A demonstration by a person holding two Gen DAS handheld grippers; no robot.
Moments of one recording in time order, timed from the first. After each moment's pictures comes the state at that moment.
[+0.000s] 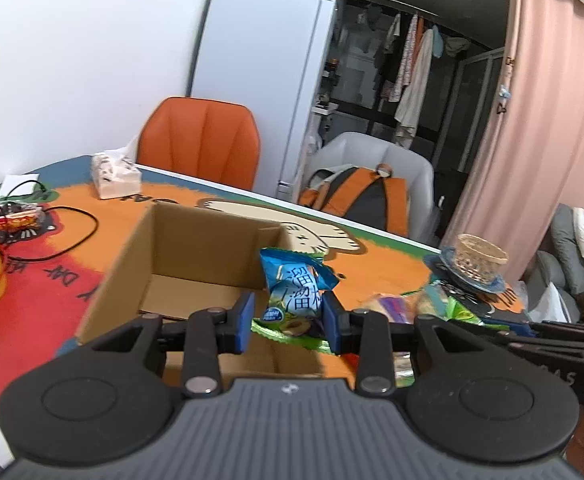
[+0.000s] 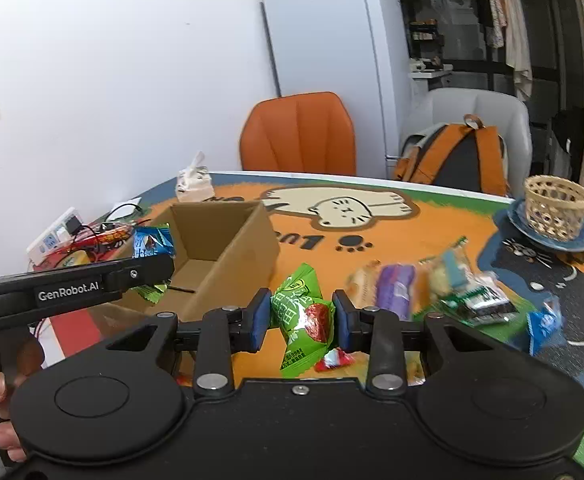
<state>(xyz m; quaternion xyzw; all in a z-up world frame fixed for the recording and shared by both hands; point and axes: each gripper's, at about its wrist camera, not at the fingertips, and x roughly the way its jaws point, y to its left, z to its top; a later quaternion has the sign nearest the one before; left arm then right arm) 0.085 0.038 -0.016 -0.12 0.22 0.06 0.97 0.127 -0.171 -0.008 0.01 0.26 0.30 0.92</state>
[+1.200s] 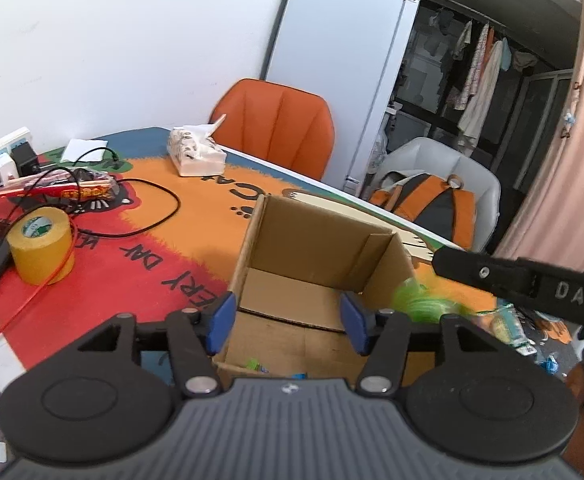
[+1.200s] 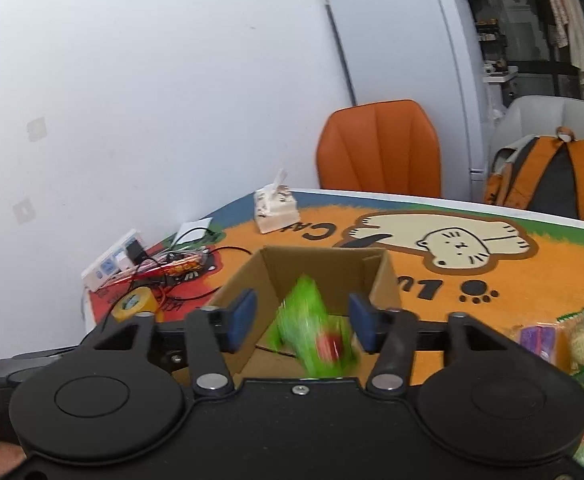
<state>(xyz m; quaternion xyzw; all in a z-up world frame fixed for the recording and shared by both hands) 0.072 0.107 -0.017 -0.17 0.24 0.13 0.95 0.160 -0.085 0.007 0.04 0.25 0.38 0.89</state>
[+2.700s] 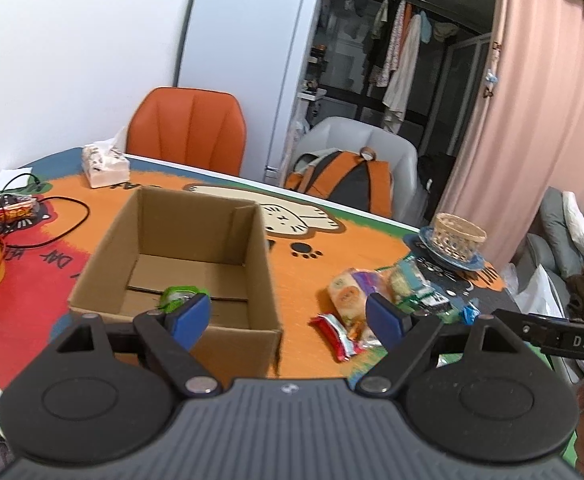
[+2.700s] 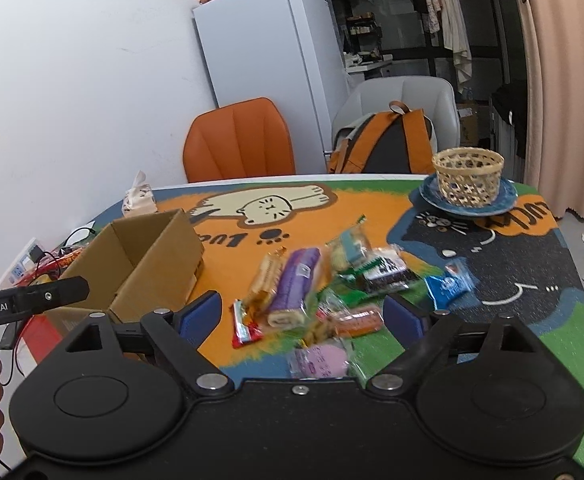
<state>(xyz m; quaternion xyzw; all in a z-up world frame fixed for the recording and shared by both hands) 0.059 0.004 -0.007 -0.11 0.24 0.03 0.96 0.124 -0.263 -0.021 0.06 0.27 0.21 0.94</state>
